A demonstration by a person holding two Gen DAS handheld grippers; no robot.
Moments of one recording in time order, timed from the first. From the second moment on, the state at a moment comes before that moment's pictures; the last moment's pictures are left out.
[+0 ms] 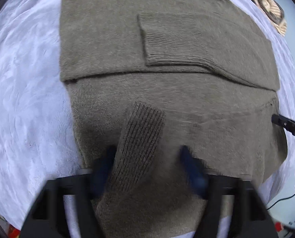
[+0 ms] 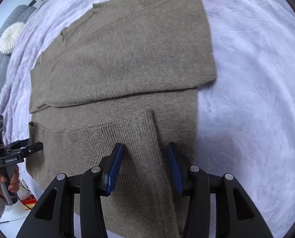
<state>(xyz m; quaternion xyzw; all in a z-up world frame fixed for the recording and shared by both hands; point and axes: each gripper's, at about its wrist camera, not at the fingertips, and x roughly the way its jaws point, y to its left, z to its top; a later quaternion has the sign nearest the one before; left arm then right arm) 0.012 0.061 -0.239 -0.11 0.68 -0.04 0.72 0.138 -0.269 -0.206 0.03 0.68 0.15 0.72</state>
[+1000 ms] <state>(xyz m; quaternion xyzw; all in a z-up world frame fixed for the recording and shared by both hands) 0.174 0.104 -0.210 -0.08 0.53 0.00 0.85 0.304 -0.215 -0.171 -0.08 0.53 0.15 0.83</state>
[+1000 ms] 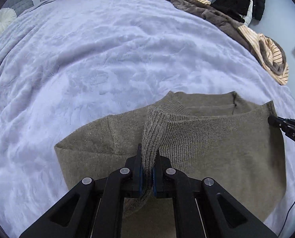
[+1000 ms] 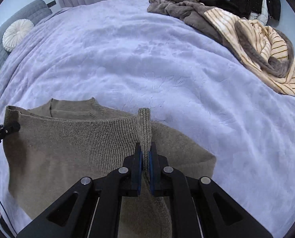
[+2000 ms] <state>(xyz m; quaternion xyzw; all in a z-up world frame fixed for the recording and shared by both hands) 0.098 0.109 -0.226 -0.10 0.55 -0.01 0.83 0.239 -0.293 -0.202 0.13 0.56 0.13 0.81</state>
